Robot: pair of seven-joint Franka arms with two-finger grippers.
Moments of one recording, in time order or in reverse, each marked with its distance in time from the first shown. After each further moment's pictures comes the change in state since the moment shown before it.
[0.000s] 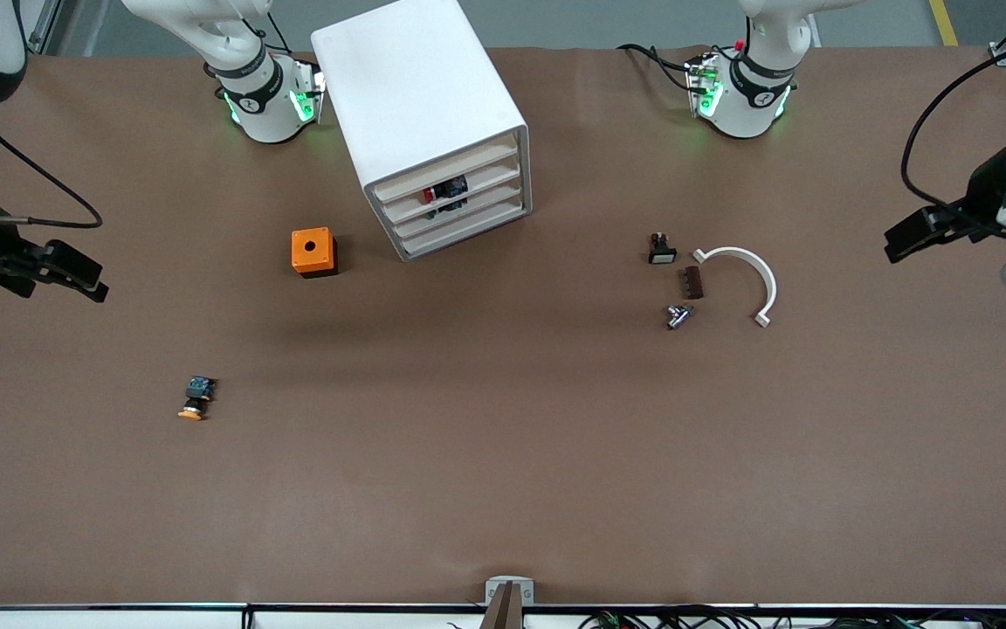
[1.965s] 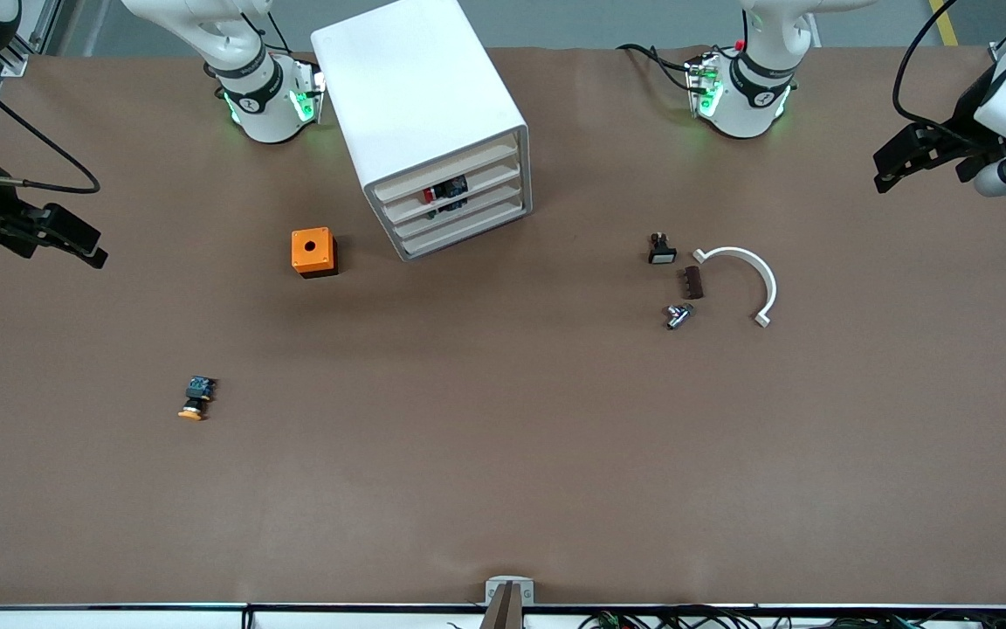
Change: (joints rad) left arm -0.169 -0.222 0.179 -0.245 -0.044 0.054 0.144; right arm 0.000 -0.081 0.006 -0.074 0.000 -0.028 0.071
